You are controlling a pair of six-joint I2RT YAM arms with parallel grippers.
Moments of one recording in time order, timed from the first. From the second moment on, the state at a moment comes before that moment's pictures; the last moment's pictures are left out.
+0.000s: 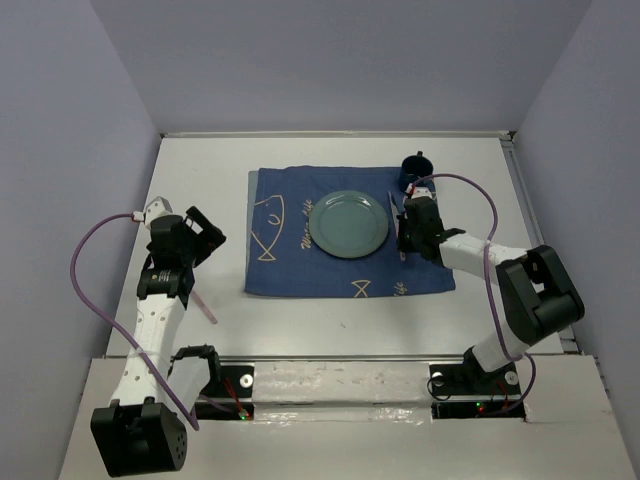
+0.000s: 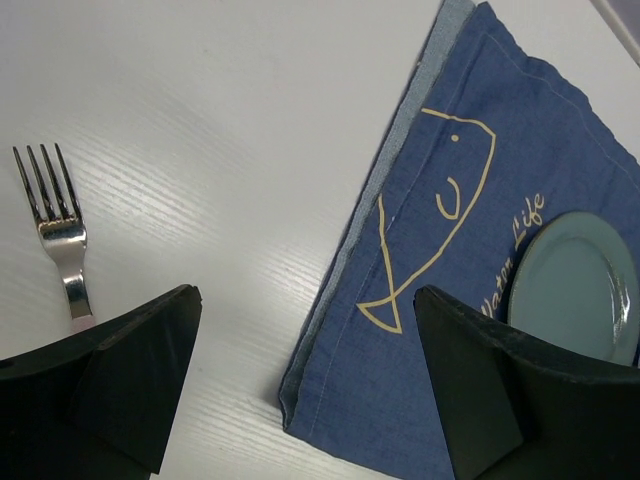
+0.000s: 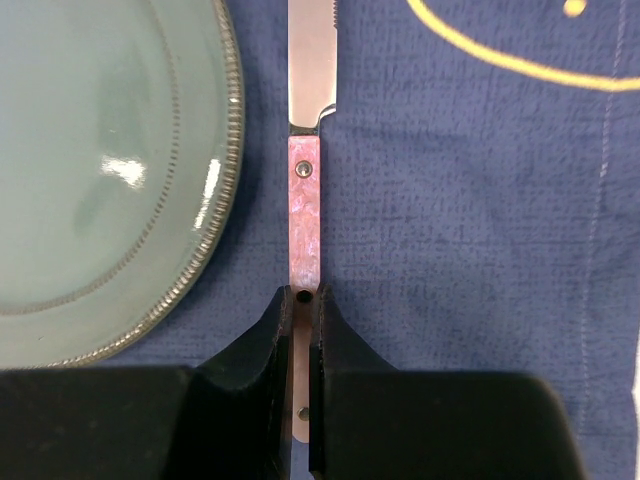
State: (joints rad) left arm 0.05 0.85 0.65 -0.38 -0.09 -0.61; right arm 0.40 1.57 0.81 -0.02 0.19 0.32
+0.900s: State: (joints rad) left arm 0.10 1.14 0.65 -0.52 -0.14 -0.63; right arm 0.41 1.23 0.81 -0.08 0.16 0.45
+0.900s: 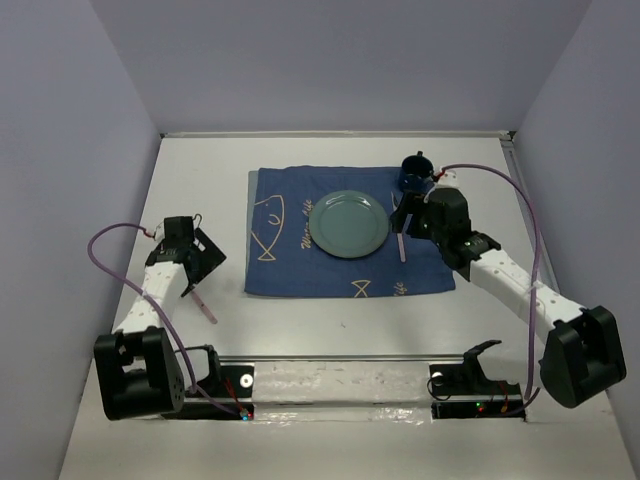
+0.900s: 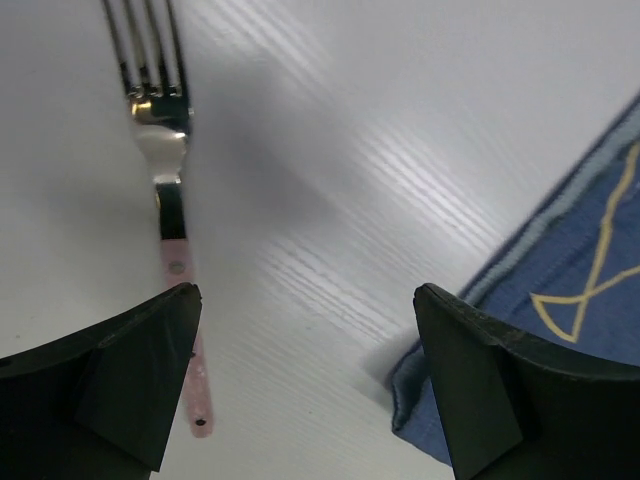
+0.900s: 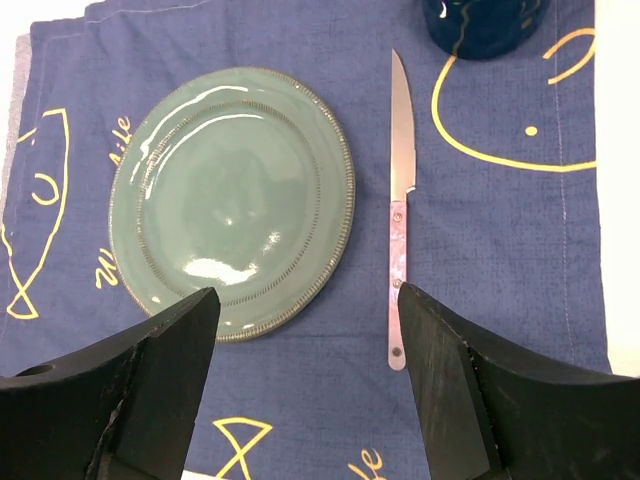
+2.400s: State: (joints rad) left arm -0.26 1.17 1.04 -0.48 -0.33 -0.59; right arm 0.41 1.13 0.74 -0.12 0.20 0.45
